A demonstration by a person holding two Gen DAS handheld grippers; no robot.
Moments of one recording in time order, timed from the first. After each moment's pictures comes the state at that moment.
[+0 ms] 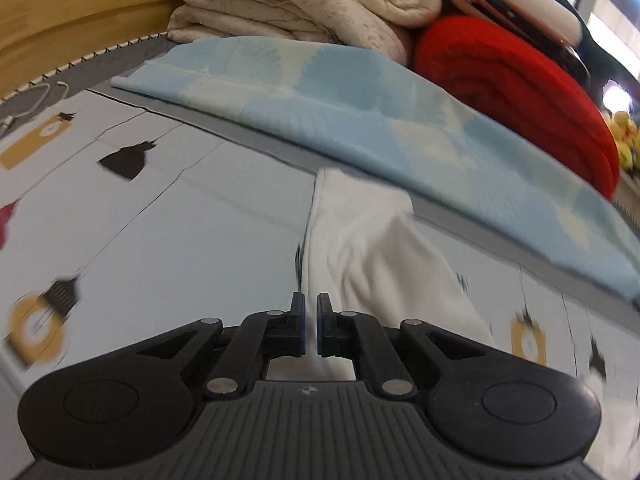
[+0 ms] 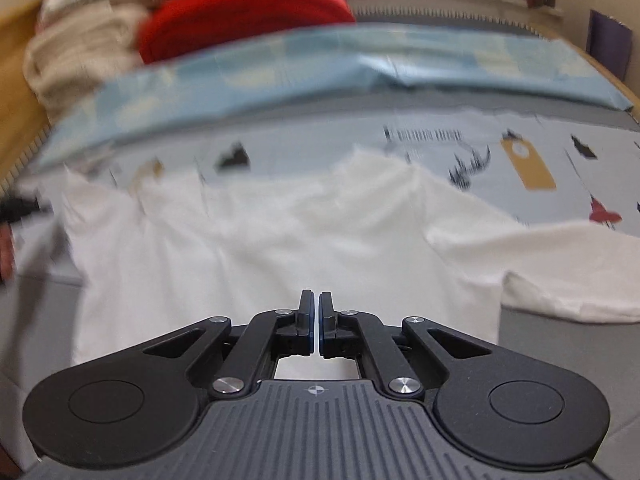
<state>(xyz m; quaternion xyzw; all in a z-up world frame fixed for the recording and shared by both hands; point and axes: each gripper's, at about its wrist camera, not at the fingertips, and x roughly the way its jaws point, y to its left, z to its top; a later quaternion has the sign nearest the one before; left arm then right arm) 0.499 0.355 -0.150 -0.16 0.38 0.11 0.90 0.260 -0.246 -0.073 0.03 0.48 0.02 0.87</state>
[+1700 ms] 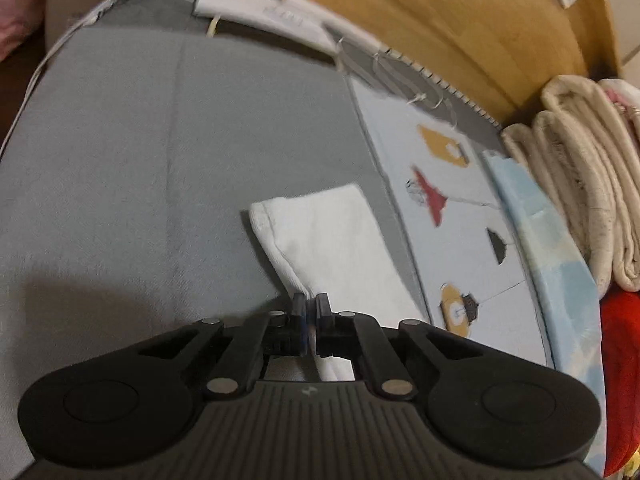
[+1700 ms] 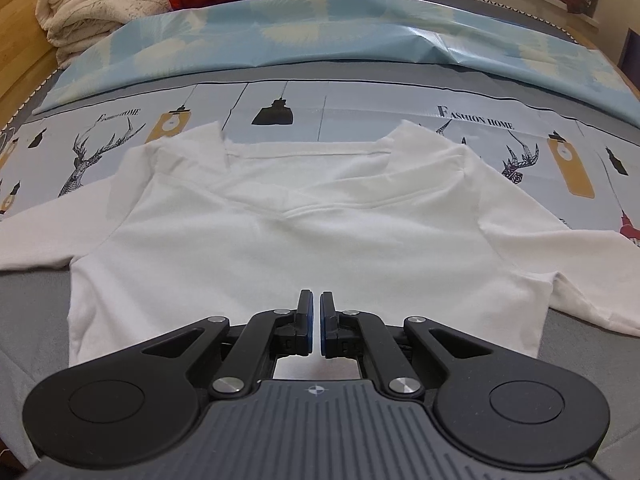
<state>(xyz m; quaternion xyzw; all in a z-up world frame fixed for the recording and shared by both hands) 0.235 0.524 -0.170 -0.47 0.28 0.40 0.73 0.277 -0.178 -0.075 -0.01 0.50 0.05 0.86</state>
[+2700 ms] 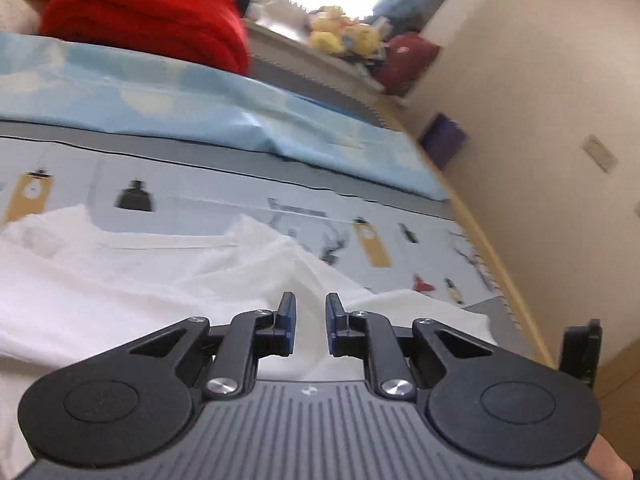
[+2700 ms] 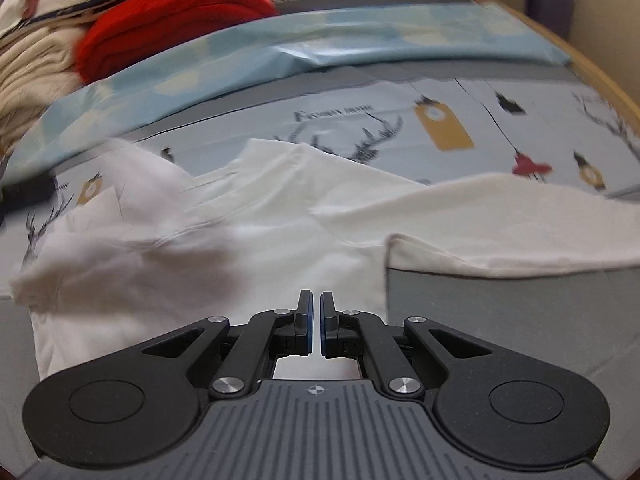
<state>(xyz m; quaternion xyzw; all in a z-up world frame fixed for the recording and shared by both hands) 0.328 -0.019 -0.015 -0.16 0.40 -0.24 0.87 0.236 -0.326 -0.051 0.11 0.48 -0.05 0.87</state>
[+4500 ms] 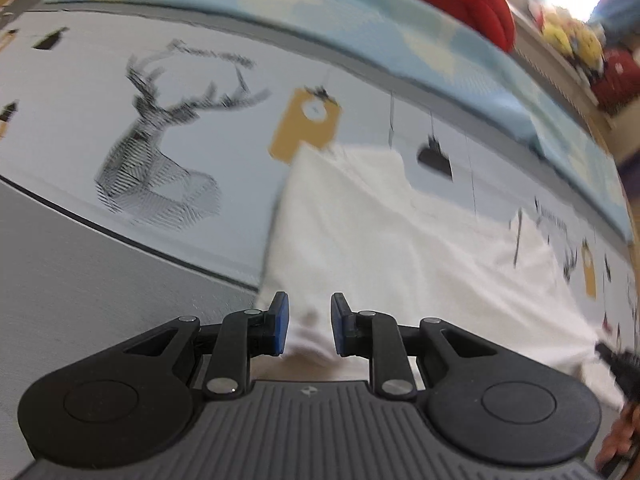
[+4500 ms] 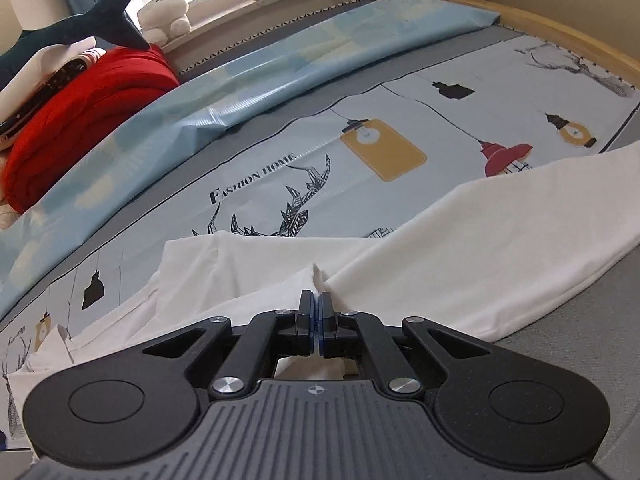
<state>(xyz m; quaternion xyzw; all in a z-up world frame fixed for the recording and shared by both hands) 0.378 0.135 -0.103 -0.15 0.54 0.01 0.83 0.299 -0.381 -0.108 0.21 0.40 -0.14 0.88</state>
